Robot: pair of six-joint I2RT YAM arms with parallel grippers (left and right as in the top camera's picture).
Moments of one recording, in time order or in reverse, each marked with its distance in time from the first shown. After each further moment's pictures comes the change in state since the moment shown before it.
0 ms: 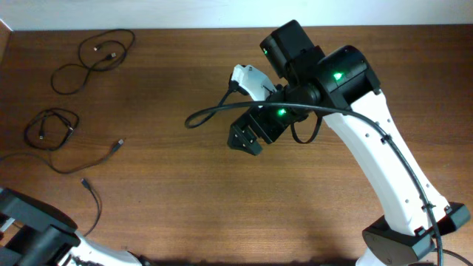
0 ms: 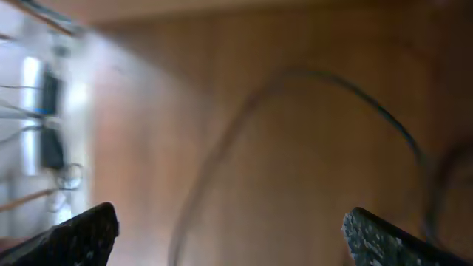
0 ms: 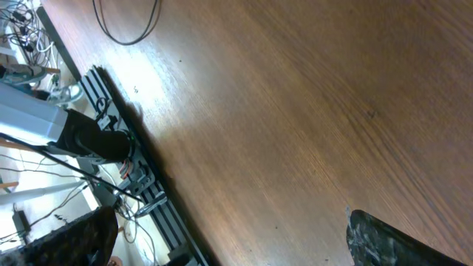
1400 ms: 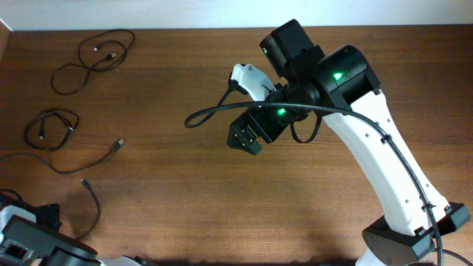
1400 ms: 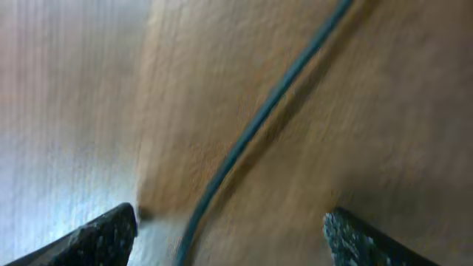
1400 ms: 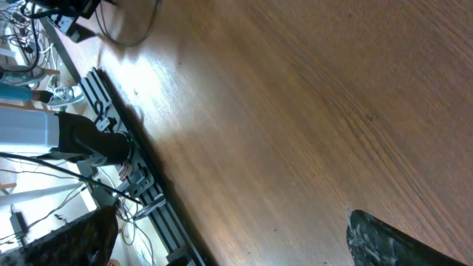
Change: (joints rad) left arm 0.193 -0.253 -0.947 0.635 0.253 -0.057; right arm 0.000 0.000 0.000 0.007 0.000 -0.001
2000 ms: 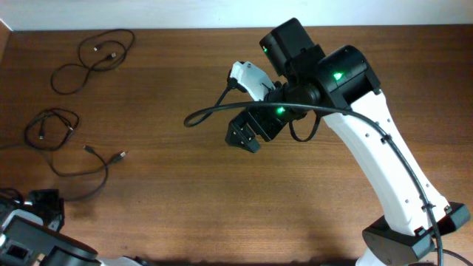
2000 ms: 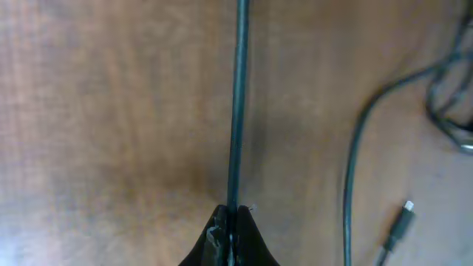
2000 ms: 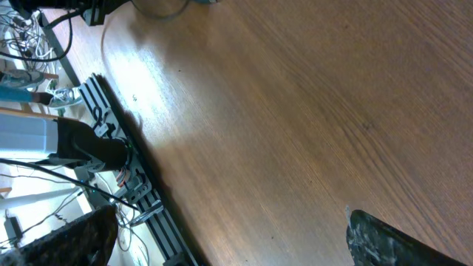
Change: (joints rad) left arm 0.009 -0.003 -0.073 0.275 0.511 0.060; right arm 0.000 0.000 0.000 0.026 0.000 0.000
